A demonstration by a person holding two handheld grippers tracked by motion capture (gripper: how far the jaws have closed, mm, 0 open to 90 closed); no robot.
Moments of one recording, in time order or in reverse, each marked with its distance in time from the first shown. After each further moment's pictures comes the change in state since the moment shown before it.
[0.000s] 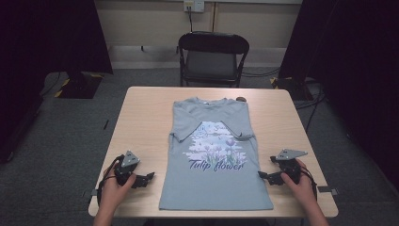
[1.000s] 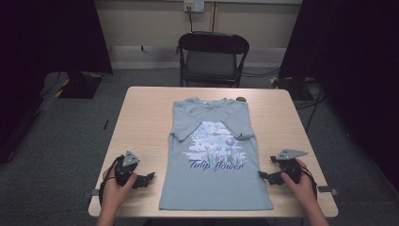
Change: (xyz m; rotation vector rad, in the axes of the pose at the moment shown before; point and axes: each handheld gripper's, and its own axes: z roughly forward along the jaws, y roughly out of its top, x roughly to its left) left arm -0.003 0.000 0.000 0.010 0.031 -0.029; right arm -0.001 0.000 0.000 -0.001 -0.001 0.002
